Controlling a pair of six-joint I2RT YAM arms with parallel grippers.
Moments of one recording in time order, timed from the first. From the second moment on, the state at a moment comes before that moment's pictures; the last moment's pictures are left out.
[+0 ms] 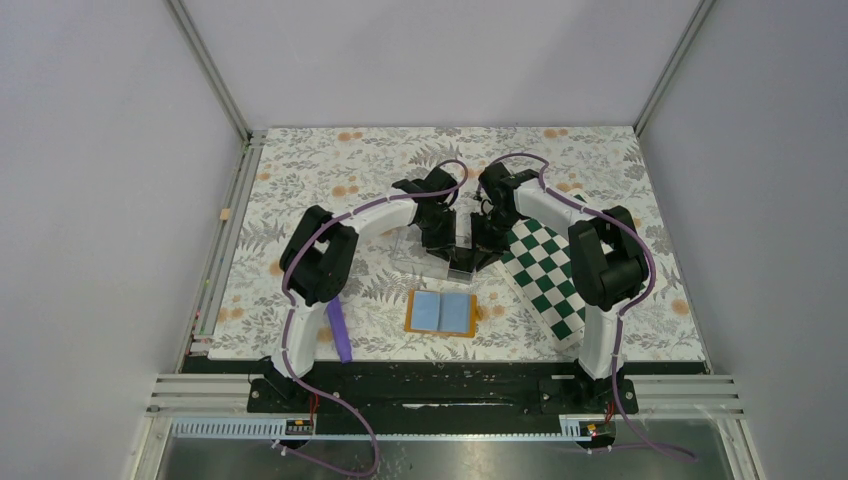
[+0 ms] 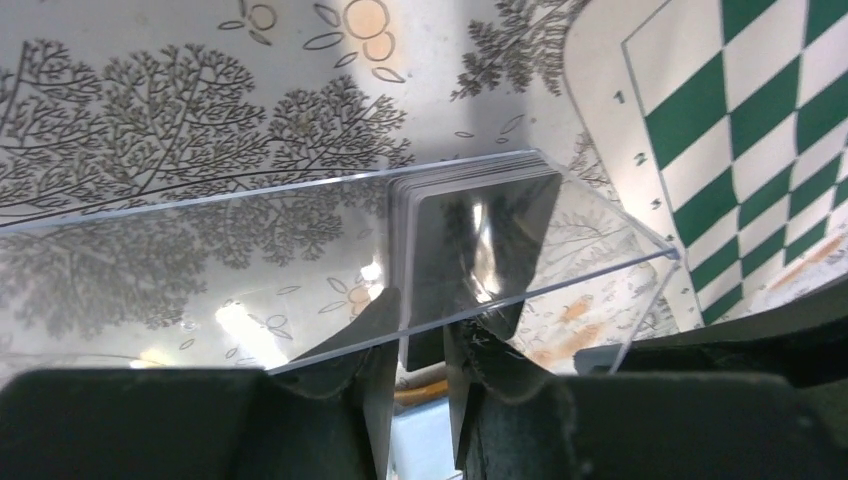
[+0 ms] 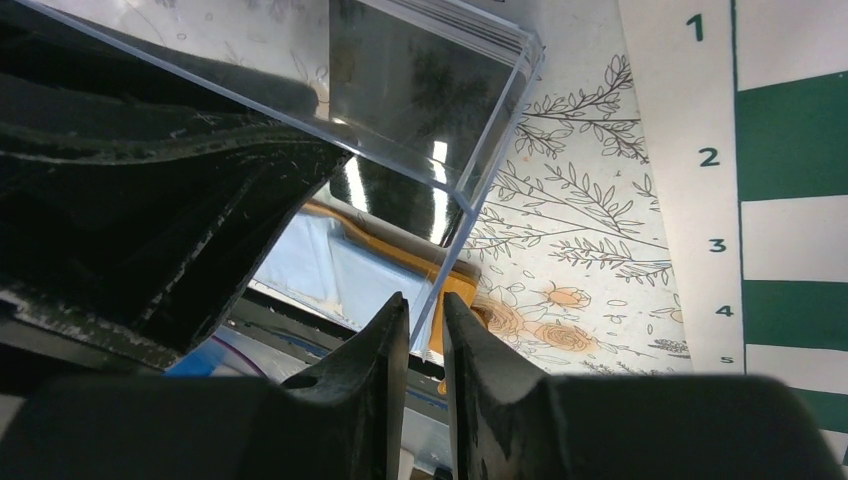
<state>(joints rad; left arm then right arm) -0.66 2.14 1.64 -0.68 0.29 -0.64 0.45 1.97 1.44 -0.95 -0.40 0.43</state>
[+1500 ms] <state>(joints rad) -0.74 2.16 1.69 -0.76 0.19 -0.60 0.45 1.97 1.42 -0.96 -0.40 0.42</state>
